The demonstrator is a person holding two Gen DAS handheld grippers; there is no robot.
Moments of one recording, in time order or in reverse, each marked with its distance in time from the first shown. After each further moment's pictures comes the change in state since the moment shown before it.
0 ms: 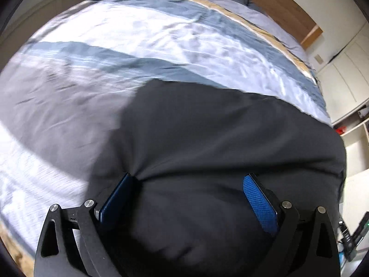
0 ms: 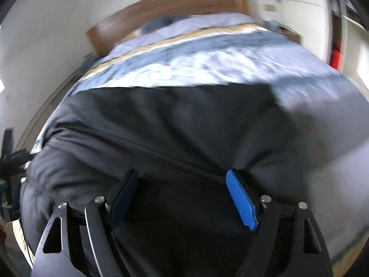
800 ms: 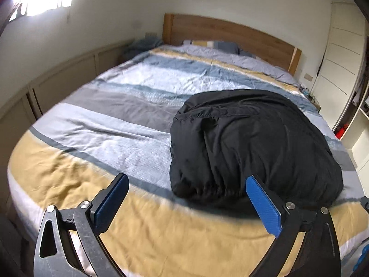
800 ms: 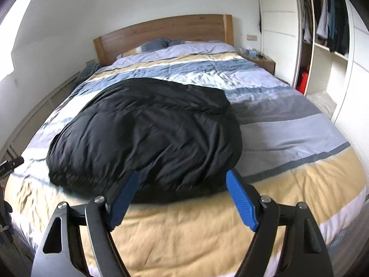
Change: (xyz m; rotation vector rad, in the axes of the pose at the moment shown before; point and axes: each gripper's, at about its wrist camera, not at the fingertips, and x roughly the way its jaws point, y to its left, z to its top) left arm -0.216 0.026 -0.252 0.119 -0.418 0.125; right arm -0.234 0.084 -0.172 -0.132 -0.173 -0.095
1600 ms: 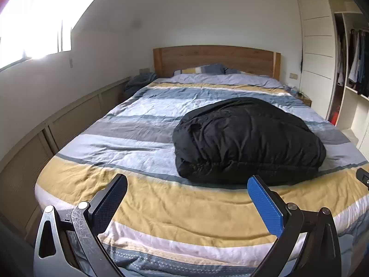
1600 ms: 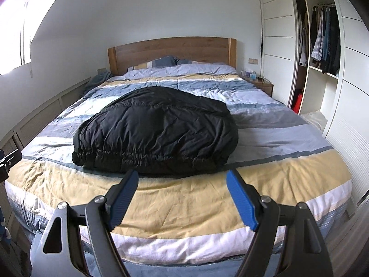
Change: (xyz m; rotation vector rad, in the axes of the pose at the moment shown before) left arm -0.131 -0.031 -0.079 0.178 -0.189 0.046; right arm -0.106 0.033 -0.064 -0.055 -0.131 -0.018
